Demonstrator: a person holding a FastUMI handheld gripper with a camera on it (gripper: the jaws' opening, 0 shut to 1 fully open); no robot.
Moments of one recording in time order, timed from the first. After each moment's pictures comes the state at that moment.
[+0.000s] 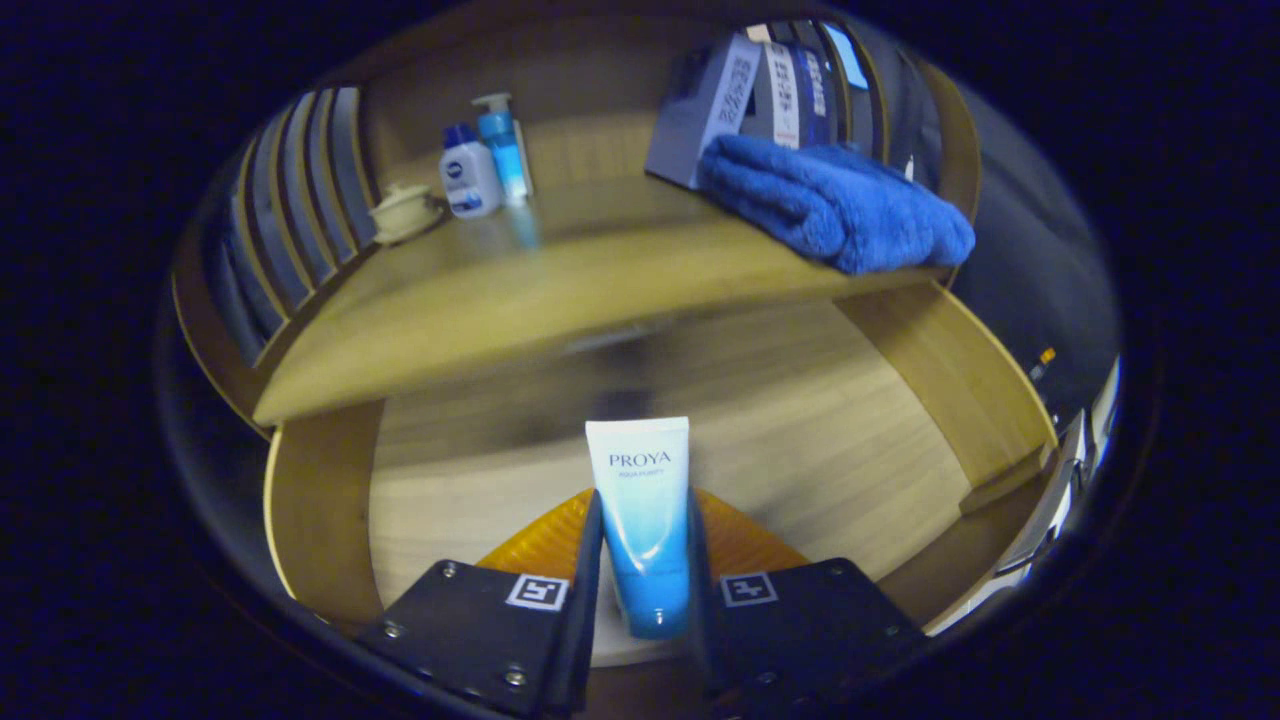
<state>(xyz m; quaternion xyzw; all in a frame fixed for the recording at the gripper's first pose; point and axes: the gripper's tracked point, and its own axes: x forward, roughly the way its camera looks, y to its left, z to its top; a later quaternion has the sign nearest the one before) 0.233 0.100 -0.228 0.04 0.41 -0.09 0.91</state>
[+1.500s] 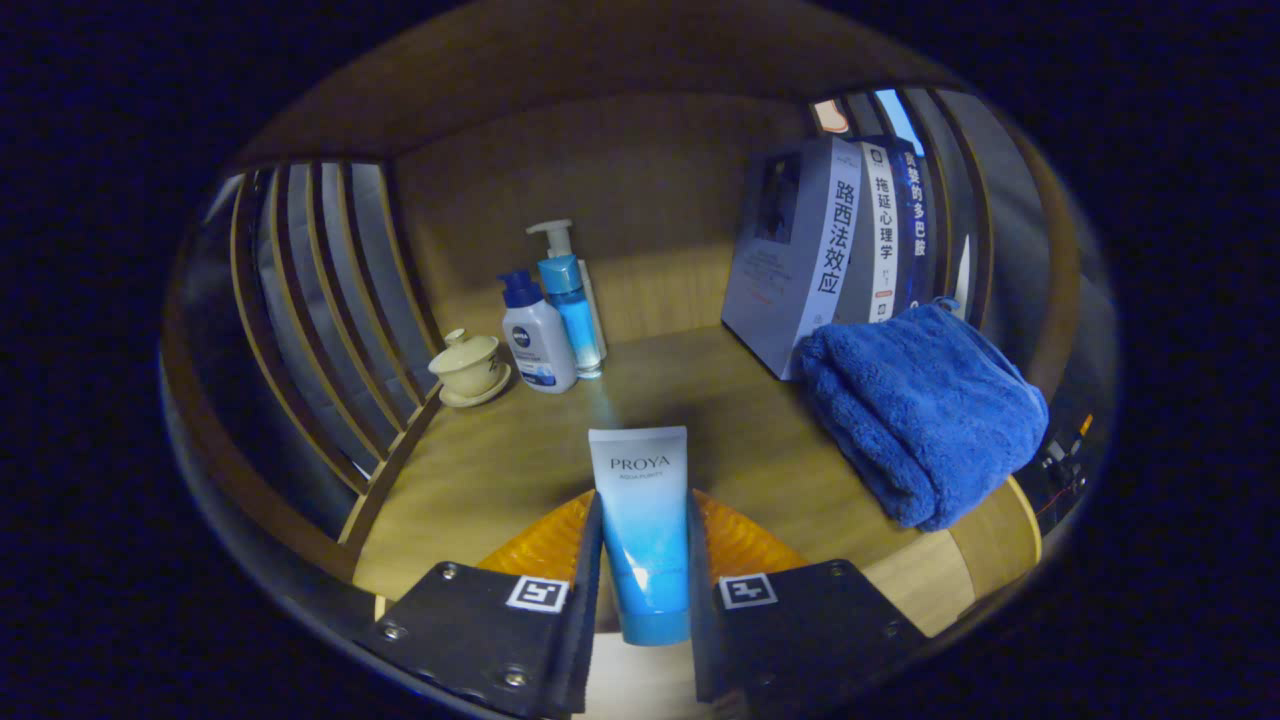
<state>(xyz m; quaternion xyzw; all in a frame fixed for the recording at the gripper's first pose) 0.371 0.127 -0.156 0.08 0.30 -0.02 0.95</state>
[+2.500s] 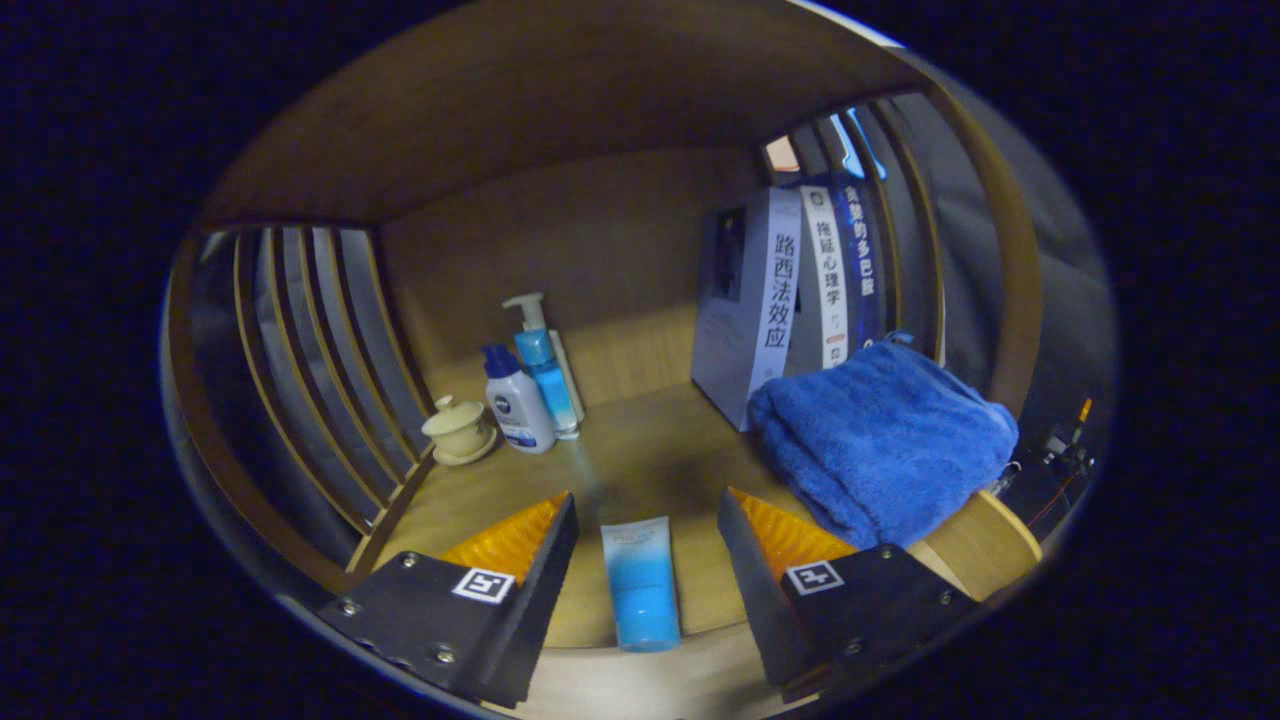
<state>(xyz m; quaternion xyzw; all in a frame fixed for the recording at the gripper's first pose) 0.361 0.089 -0.104 0.10 0.21 -0.05 0.97</state>
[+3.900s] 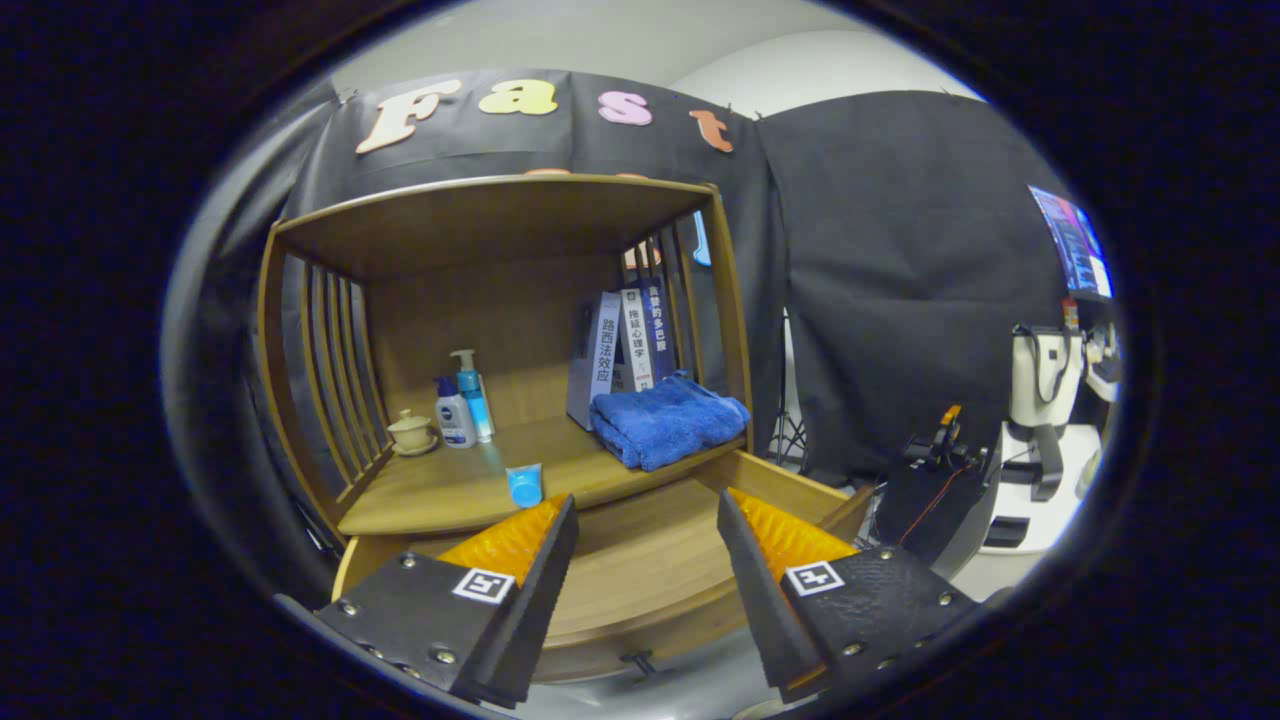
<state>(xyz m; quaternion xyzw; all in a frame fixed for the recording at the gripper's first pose) 0.117 0.031 -0.074 0.07 0.10 -0.20 0.97</state>
